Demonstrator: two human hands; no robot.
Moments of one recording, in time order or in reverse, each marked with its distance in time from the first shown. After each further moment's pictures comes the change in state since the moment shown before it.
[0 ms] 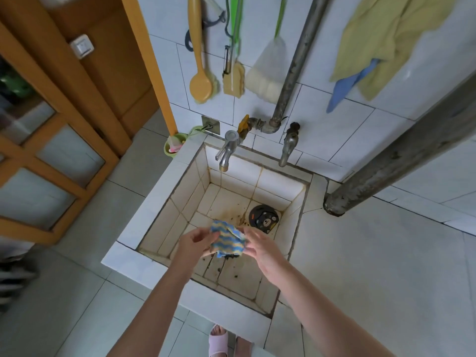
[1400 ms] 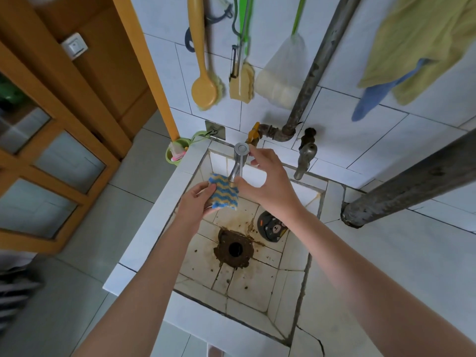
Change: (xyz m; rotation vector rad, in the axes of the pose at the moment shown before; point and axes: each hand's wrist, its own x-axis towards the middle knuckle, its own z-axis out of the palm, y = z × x) left_hand 0.092 0.094 0.005 -0.143 0.006 0.081; right_hand 0.050 -0.141 0.019 -0.725 0.182 -0.811
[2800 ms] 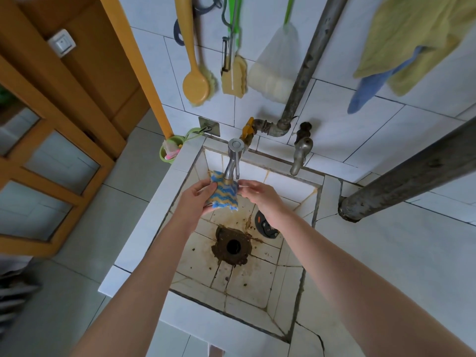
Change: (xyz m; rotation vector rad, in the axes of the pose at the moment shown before) left_hand 0.004 -0.004 0.002 0.082 -0.088 0.006; right_hand -0.003 0.053 0.031 0.429 -0.165 0.596
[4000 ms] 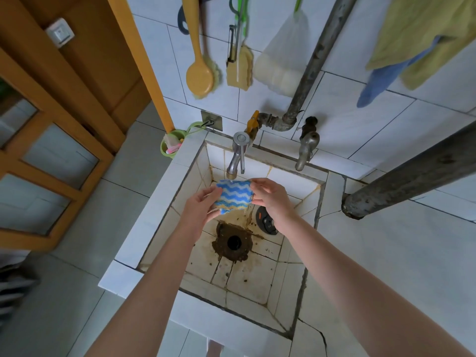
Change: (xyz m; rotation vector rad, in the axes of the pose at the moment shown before) left_hand -0.001 -0.028 -0.004 -0.054 0.060 -0.086; right_hand -0.003 0.016 -0.001 0.211 0.142 -0.074
